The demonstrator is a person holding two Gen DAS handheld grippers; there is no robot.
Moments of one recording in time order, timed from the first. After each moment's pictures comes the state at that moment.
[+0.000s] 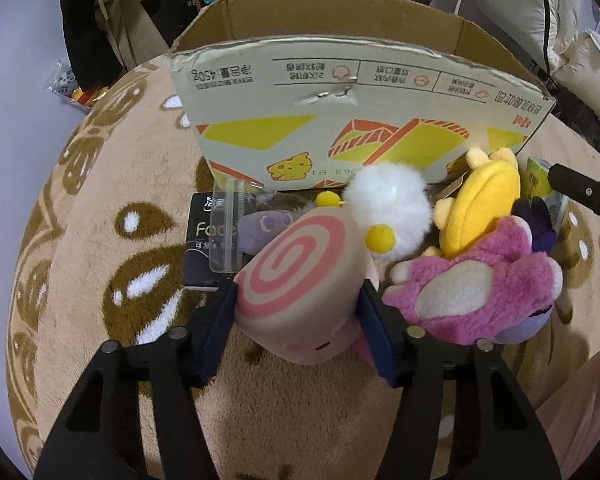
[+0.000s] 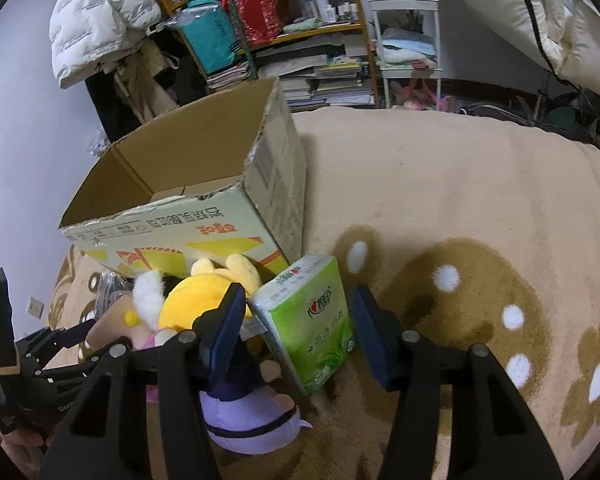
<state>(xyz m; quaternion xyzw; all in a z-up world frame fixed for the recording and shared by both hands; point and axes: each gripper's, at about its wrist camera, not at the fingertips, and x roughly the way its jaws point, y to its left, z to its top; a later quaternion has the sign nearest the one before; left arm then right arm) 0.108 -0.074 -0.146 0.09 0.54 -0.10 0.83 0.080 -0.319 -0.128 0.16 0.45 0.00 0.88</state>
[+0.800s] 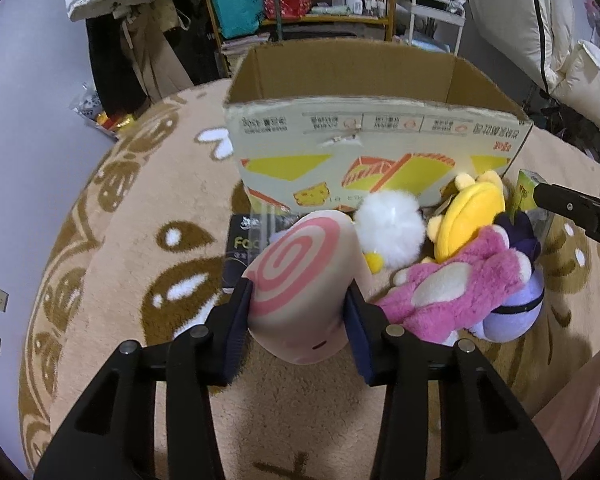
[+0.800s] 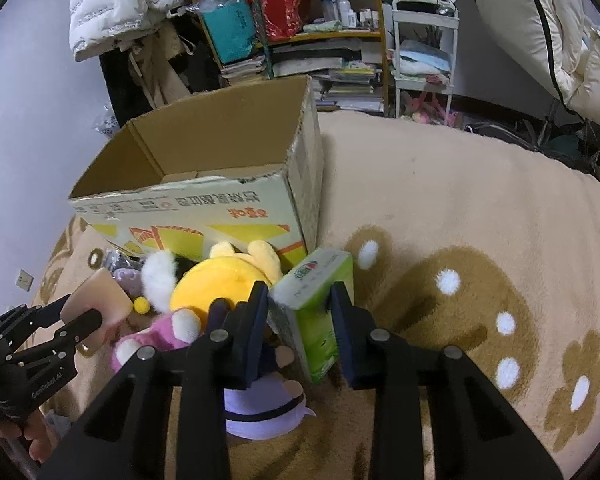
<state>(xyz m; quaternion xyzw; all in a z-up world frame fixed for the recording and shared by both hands) 0.081 -0.066 -0.112 0.09 0.47 -0.08 0.87 0.073 -0.299 -0.116 0.11 0.45 0.02 0.89</state>
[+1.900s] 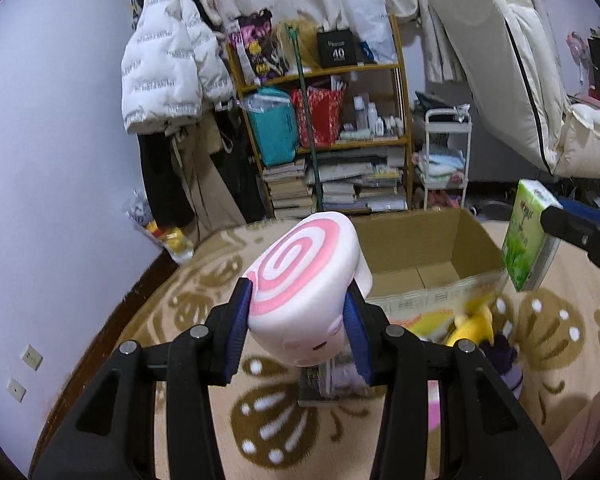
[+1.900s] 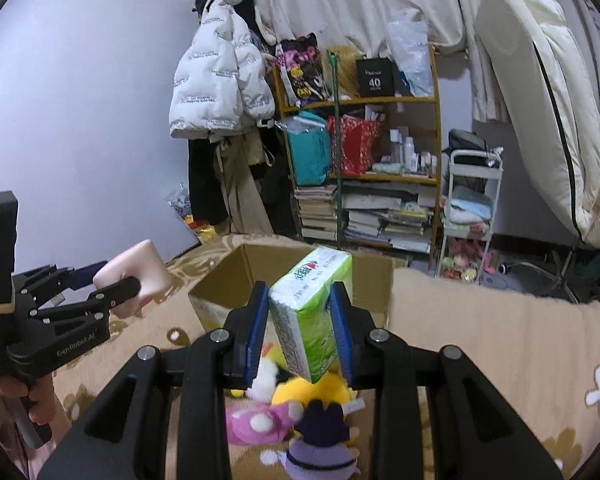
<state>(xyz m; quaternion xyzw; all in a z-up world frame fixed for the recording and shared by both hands) 0.069 -0.051 0.013 0.12 0.27 -0.05 0.95 0.026 -0.251 -0.001 0.05 0.23 0.10 0.97</state>
